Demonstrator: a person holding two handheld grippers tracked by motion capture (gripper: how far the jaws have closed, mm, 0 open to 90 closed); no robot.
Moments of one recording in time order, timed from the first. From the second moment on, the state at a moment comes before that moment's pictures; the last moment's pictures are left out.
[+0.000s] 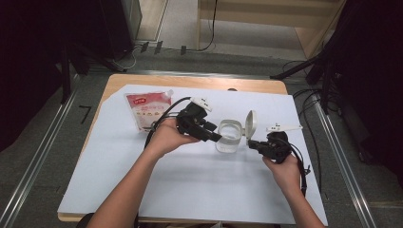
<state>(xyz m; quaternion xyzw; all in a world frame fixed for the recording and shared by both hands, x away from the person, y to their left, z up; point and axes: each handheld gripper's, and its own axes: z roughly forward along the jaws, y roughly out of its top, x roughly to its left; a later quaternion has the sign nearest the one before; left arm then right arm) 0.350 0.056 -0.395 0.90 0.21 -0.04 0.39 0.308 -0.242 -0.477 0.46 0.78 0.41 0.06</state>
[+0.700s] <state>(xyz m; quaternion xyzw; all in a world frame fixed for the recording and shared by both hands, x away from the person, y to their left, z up) 0.339 0.113 -0.399 0.88 0.26 -0.04 0.39 0.311 -0.252 -0.466 0.46 0.78 0.43 0.07</state>
